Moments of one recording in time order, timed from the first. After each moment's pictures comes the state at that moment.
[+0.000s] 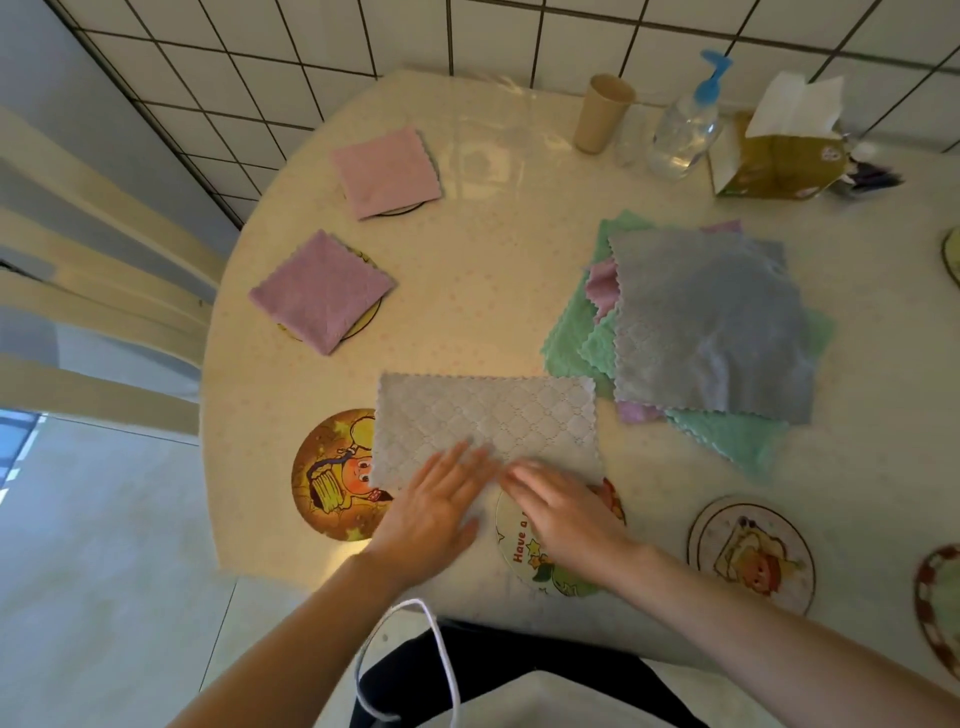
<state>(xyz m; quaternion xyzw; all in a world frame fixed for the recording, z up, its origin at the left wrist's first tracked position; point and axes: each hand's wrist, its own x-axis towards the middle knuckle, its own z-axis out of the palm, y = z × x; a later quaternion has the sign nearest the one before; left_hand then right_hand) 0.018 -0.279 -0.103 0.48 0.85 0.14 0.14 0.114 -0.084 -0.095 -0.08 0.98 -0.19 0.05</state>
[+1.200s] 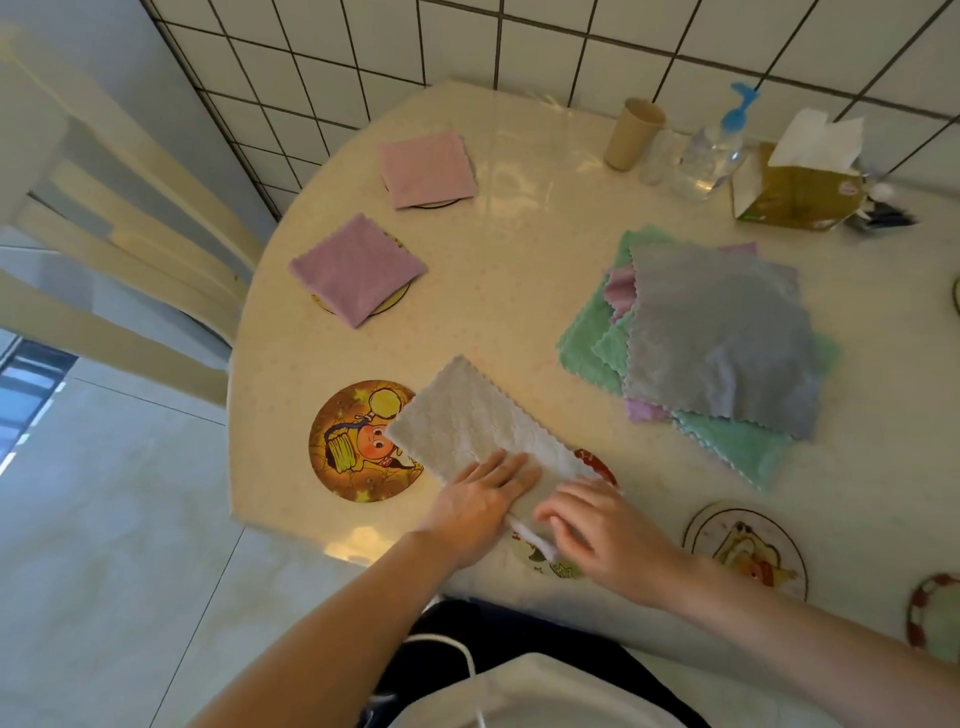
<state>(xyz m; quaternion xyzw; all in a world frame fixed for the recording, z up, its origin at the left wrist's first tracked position) 0.055 -0.247 -0.109 0.45 0.85 0.12 0.25 0.144 -0.067 -0.037 -0.12 0.94 -0.30 0.09</state>
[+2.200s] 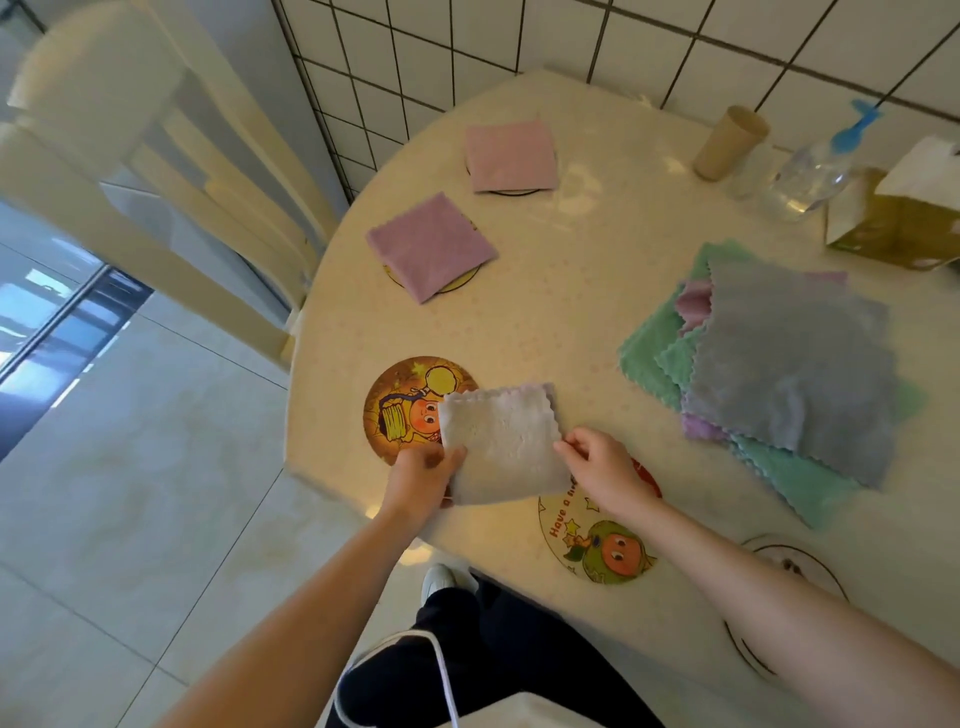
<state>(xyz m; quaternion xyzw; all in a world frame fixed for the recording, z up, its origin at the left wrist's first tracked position) 0.039 -0.323 -0.097 -0.17 0.80 0.51 0.28 0.070 -0.095 -0.084 0.14 0.88 -0.40 0.20</state>
